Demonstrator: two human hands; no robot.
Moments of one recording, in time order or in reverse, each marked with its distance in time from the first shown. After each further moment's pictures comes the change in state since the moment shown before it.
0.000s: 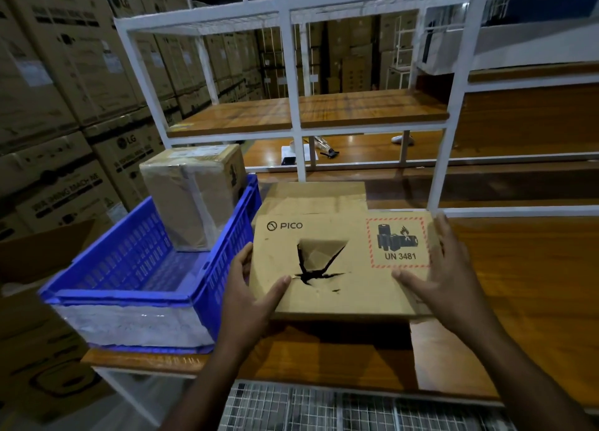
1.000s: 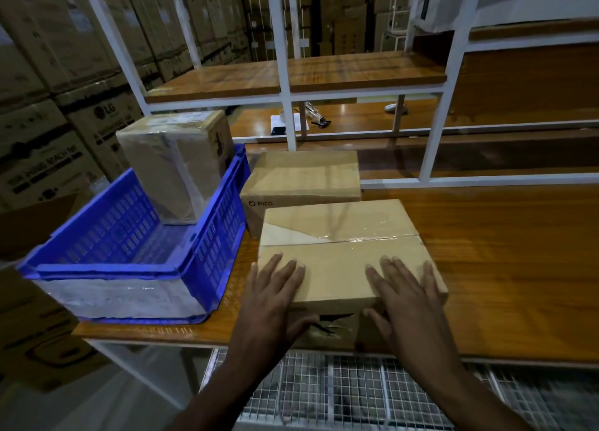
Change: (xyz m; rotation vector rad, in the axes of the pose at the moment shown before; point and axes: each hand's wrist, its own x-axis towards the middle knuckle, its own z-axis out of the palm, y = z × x) left_hand -0.043 -0.039 0.028 0.882 -0.275 0.553; right_hand -0.074 0.033 0.050 -0.718 -0.192 -0.275
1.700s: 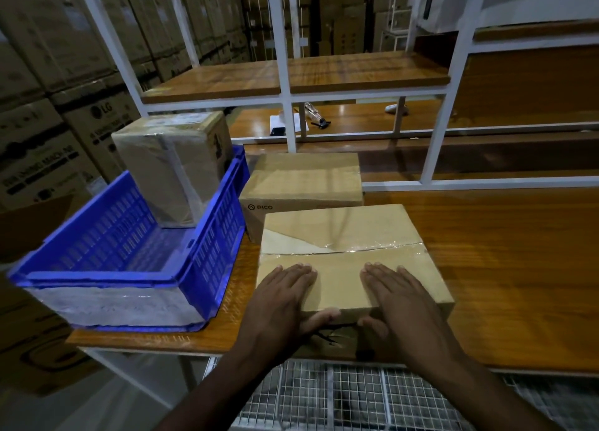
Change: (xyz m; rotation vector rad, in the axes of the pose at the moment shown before) left_hand 0.030 0.011 -0.008 -0.063 -0.103 0.012; right_hand 0.023 -0.001 -0.010 0.079 -0.134 -0.154
